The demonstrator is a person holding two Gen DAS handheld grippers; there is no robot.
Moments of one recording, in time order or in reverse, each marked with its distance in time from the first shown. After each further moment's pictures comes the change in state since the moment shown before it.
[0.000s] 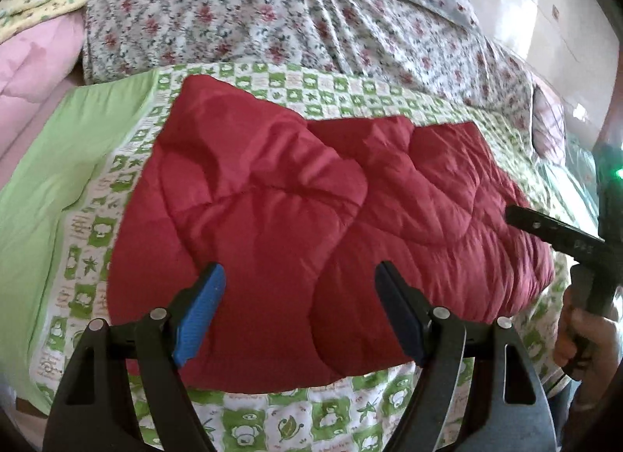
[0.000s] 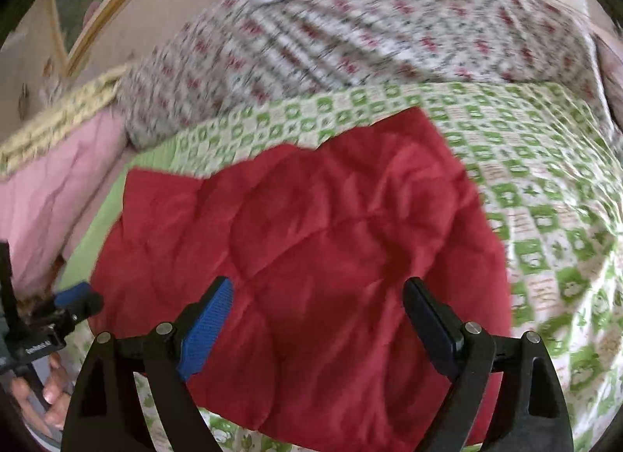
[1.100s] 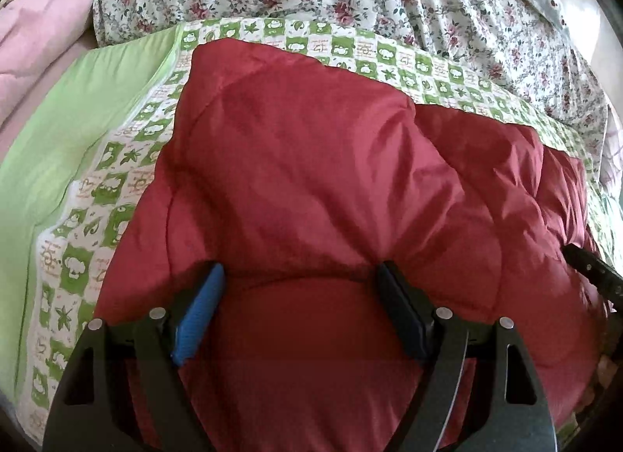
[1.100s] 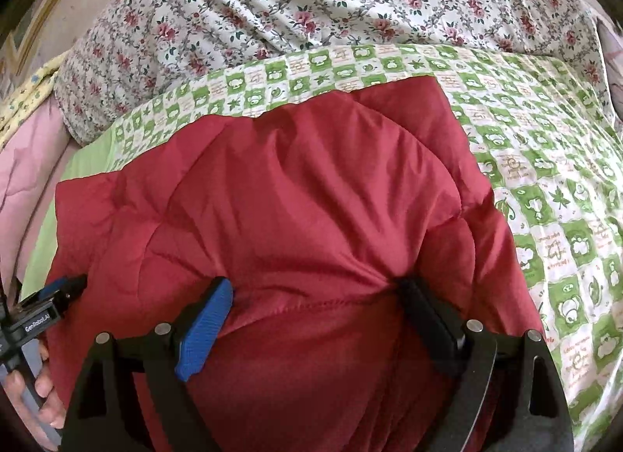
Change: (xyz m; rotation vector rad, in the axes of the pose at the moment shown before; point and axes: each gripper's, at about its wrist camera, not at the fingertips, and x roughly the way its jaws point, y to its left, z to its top) left arm 0.129 0.052 0.045 -0.130 0.119 0.144; right arm 0.098 -0.039 0.045 0.091 0.088 -0.132
